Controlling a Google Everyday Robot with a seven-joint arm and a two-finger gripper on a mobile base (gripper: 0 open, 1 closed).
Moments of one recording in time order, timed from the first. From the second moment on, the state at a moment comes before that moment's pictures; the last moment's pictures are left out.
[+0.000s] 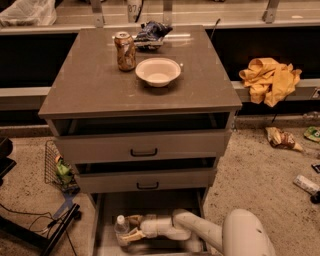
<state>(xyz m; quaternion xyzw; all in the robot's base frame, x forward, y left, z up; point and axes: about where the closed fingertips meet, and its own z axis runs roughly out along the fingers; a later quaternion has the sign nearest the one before) 0.488 0.151 0.236 -0.48 0.54 0.51 0.46</state>
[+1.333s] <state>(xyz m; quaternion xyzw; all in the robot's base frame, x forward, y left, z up) 0.493 0.158 0.218 -0.48 0.55 0.51 0.46</state>
